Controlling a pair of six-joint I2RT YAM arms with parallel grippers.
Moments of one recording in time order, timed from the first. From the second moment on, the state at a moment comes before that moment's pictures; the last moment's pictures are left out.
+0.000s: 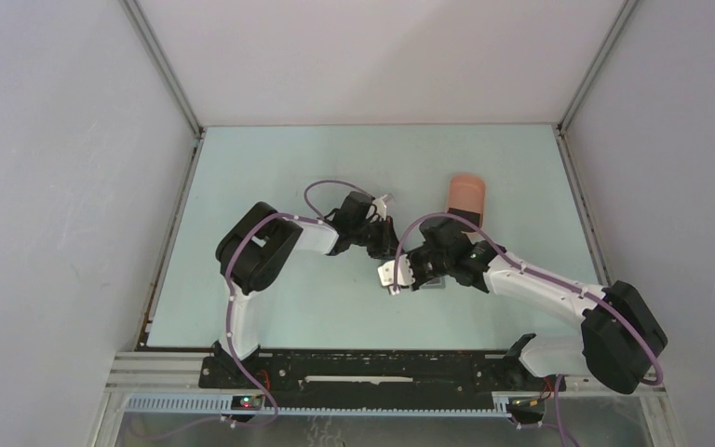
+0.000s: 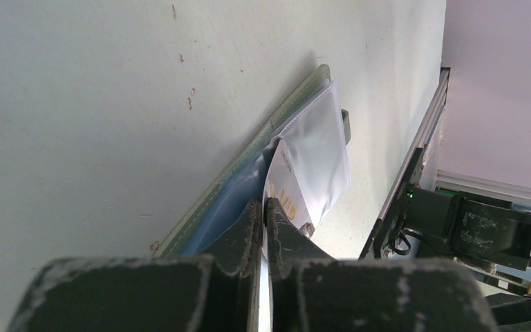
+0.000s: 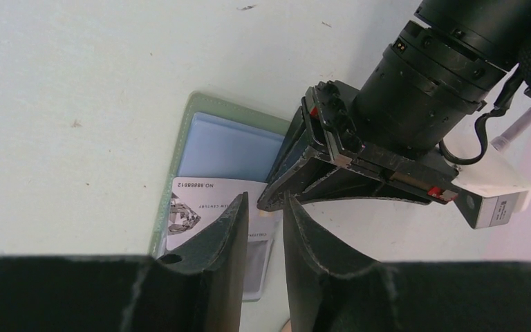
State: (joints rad) left arm -0.66 2.05 1.06 0.28 0.64 -0.72; right arm 0.74 1.29 0.75 -0.29 -0.38 -1.20
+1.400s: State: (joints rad) left arm -0.66 2.06 1.08 0.27 0.66 -0.71; right arm 0.84 1.58 0.75 -0.11 -0.09 -1.25
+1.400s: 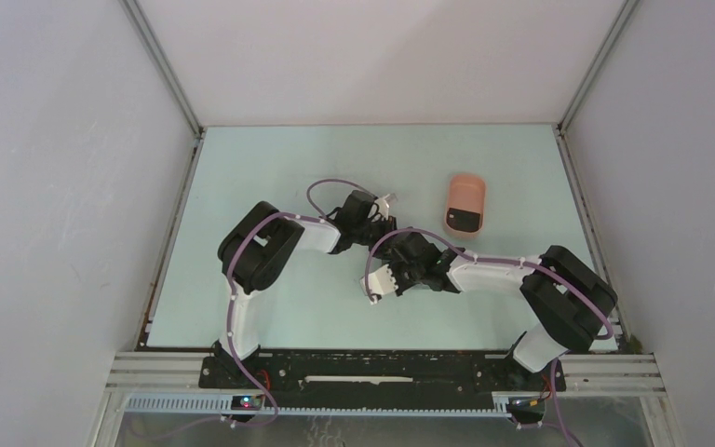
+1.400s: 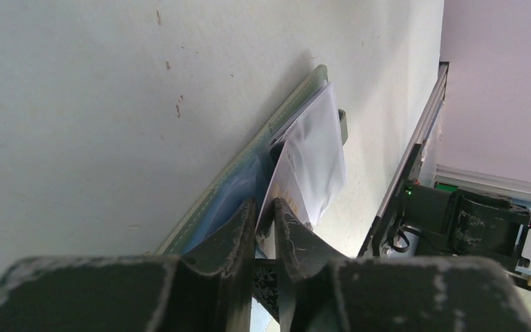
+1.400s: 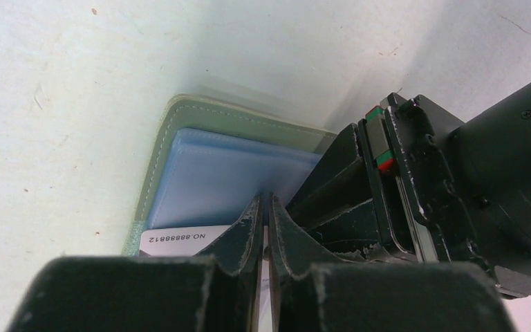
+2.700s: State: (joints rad) left arm -0.67 2.05 1.10 0.24 0.64 -0.69; right arm 0.80 1.57 0.75 -0.13 -0.11 -1.26
